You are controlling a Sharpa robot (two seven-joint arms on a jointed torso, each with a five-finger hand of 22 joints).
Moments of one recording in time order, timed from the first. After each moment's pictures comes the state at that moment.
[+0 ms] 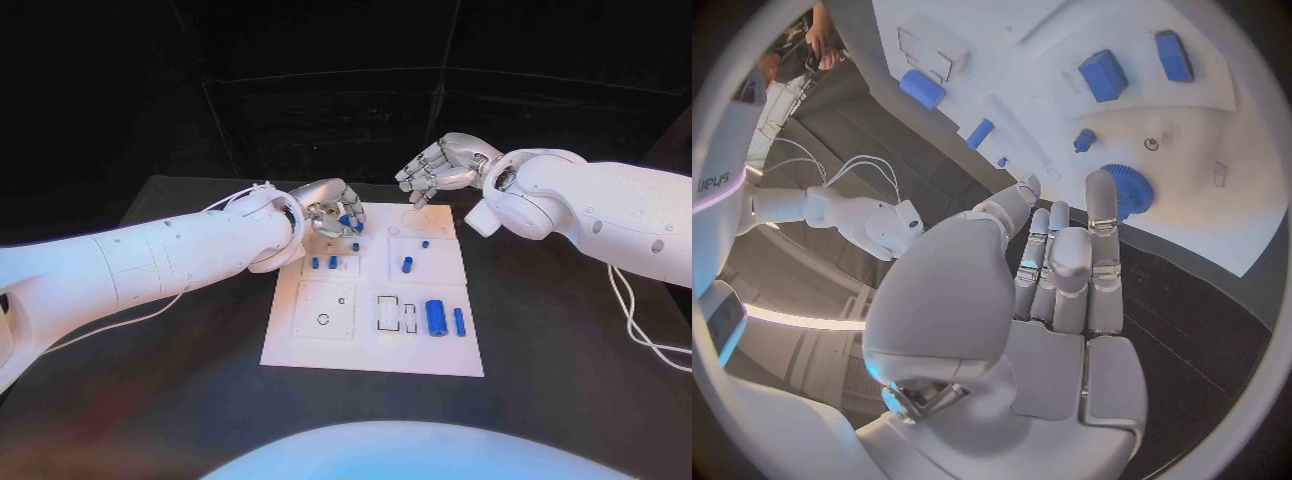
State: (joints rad) left arm 1.24 -0.55 -0.17 1.21 -1.13 -0.28 0.08; left_hand 1.40 -0.12 0.34 0.00 0.05 0.86 0.16 0.31 0.25 0.90 0.10 0.47 0.22 1.34 0.02 1.25 0.97 0.18 1.06 0.12 0.80 0.62; right arm 1.30 -0.69 -0.04 1.30 -0.71 -0.12 0.02; right_hand 1.28 -0.11 0.35 0.02 0.46 0.97 0.21 0.08 0.07 1.06 0.14 0.25 0.06 1.18 0.07 0.21 0.25 0.17 1.12 0.16 0.37 0.22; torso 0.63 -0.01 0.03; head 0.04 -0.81
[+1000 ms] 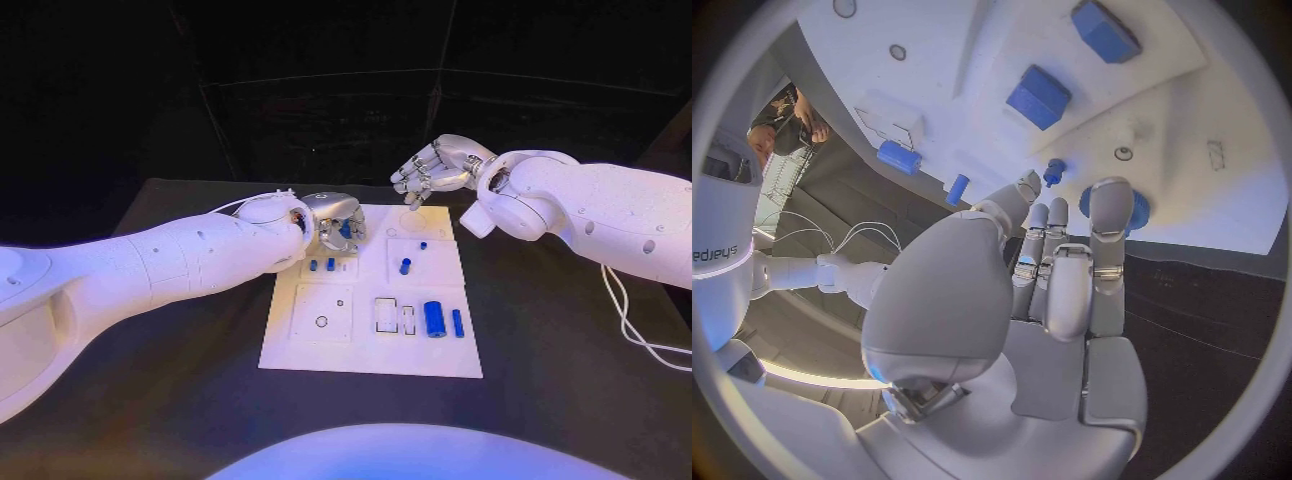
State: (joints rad) left arm 1.22 -0.45 -0.19 1.05 -1.37 -0.22 0.13; left_hand 1.39 -0.11 0.35 -0.05 0.05 1.00 0.14 0.19 0.13 1.03 0.08 0.33 0.07 1.46 0.01 1.40 1.16 0.18 1.25 0.10 0.97 0.78; right arm 1.30 -0.68 -0.04 1.29 -0.72 -0.12 0.03; right_hand 1.28 -0.11 0.35 0.02 0.46 0.97 0.21 0.08 0.07 1.06 0.14 0.25 0.06 1.18 0.07 0.21 0.25 0.17 1.12 0.16 0.37 0.22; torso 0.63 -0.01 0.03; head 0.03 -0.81
